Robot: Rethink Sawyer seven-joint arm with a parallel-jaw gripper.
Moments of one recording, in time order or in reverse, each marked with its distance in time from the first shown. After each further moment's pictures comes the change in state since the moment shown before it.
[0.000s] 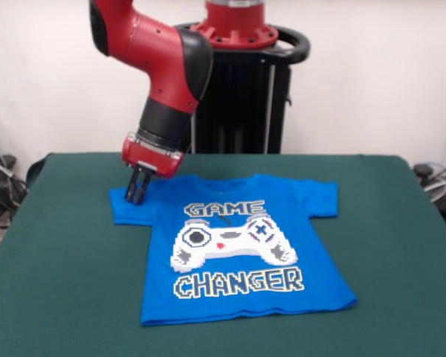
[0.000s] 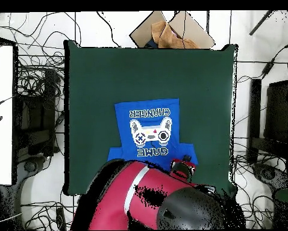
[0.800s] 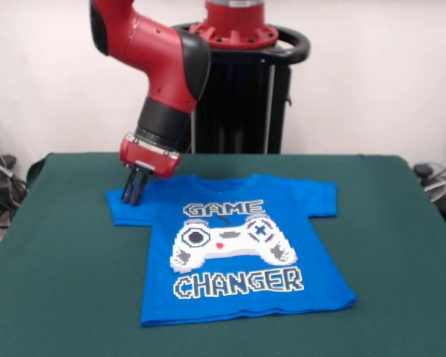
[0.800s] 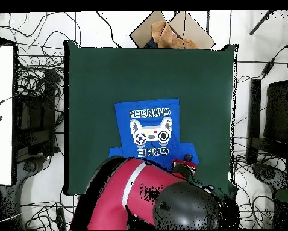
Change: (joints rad) arm 0.012 0.044 -0.033 0.000 0.017 -0.104 0.000
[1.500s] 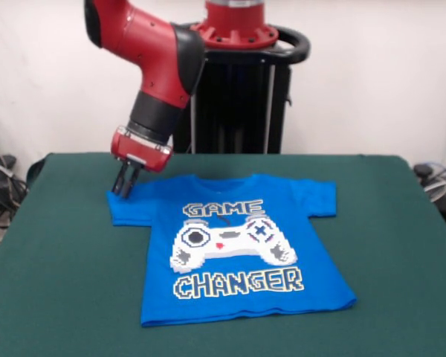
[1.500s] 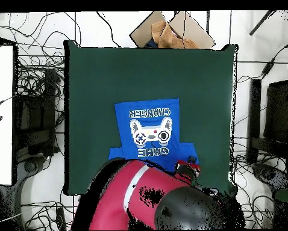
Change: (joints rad) arm -0.019 -0.042 -0.013 0.000 -0.032 0.072 0.000
